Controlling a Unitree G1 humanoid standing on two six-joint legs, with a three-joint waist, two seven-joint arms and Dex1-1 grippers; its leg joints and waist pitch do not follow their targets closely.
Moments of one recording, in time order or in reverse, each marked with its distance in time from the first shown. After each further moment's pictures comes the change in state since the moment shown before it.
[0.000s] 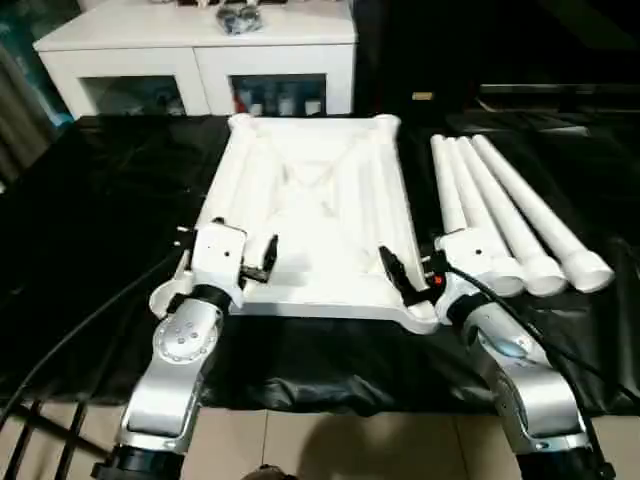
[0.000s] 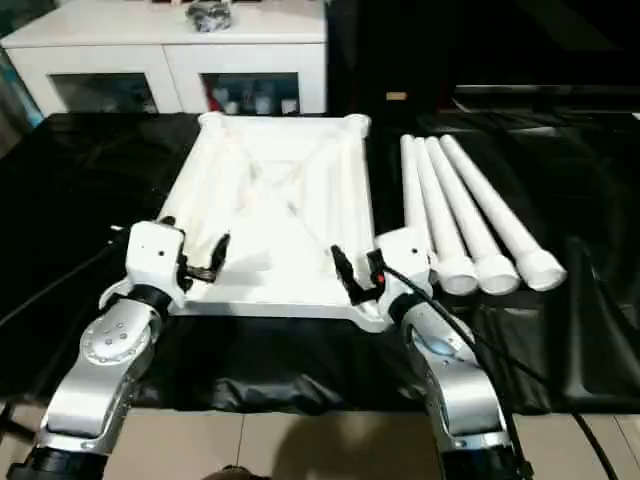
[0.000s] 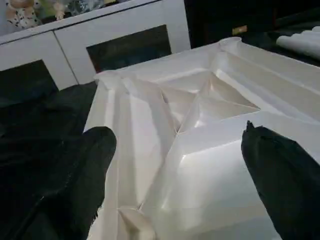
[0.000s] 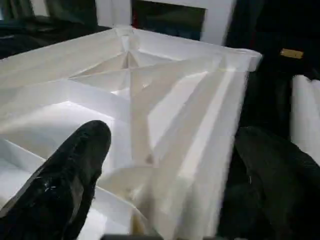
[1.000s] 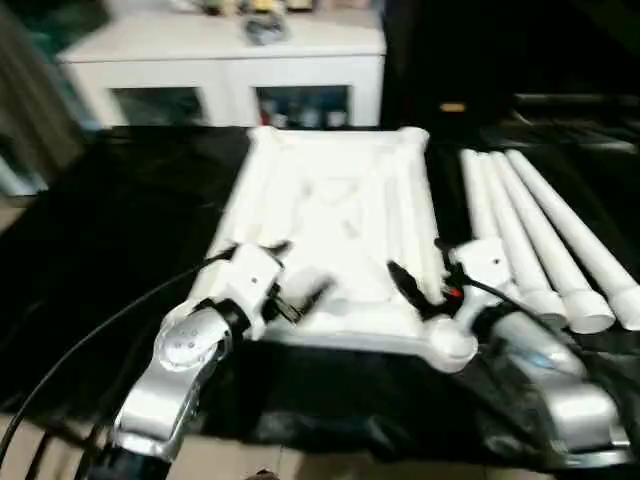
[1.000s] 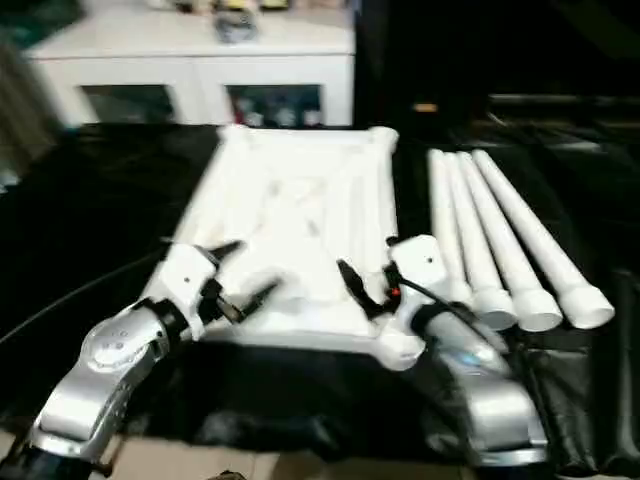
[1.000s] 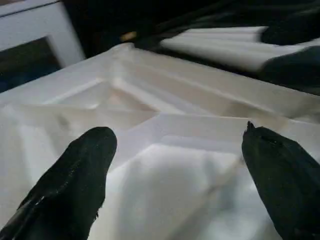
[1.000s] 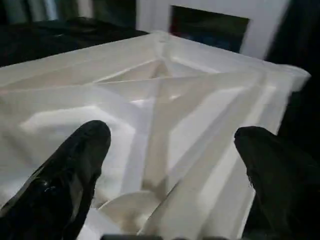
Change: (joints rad) left arm -0.034 0.122 -0.139 0.053 -0.164 -0.108 -0.506; right arm 0.058 -0.158 -0.024 -0.091 0.076 0.031 0.186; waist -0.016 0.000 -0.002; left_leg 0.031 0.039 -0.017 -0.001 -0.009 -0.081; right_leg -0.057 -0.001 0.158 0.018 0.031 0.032
